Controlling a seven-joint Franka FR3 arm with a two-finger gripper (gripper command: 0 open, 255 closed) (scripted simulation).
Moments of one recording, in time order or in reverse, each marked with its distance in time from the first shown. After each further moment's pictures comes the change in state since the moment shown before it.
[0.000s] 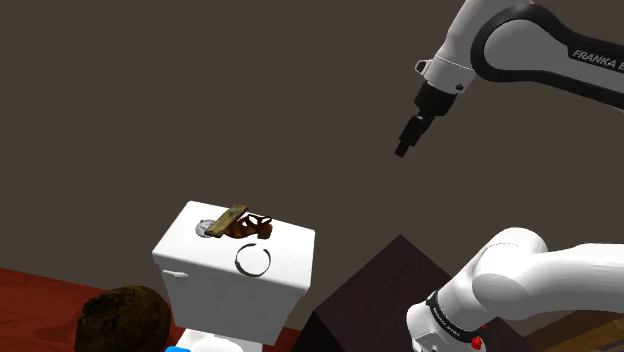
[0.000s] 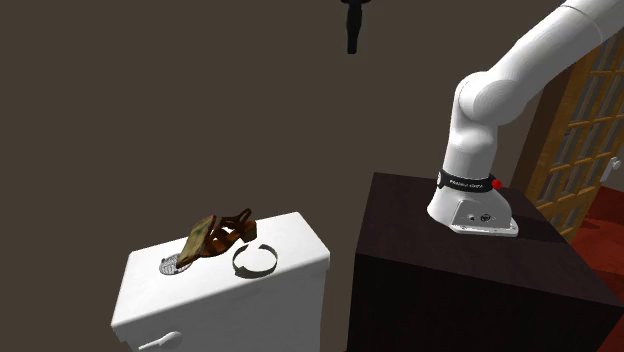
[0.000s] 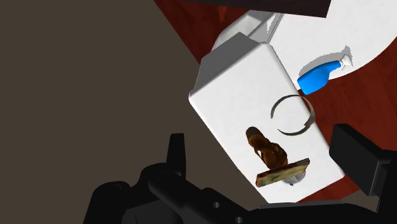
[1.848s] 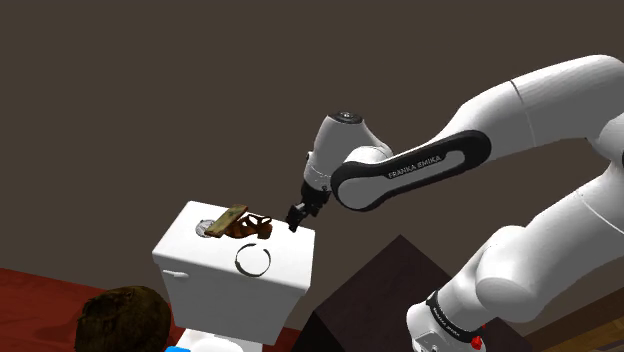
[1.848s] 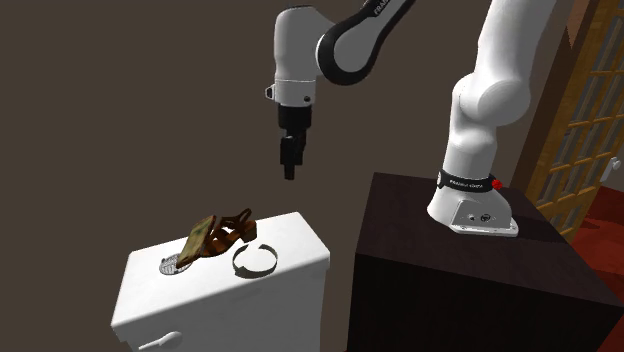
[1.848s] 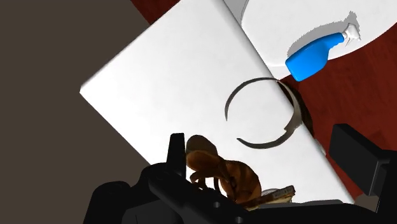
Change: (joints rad) arm 0.078 0.621 0.349 -0.187 0.042 0.840 0.420
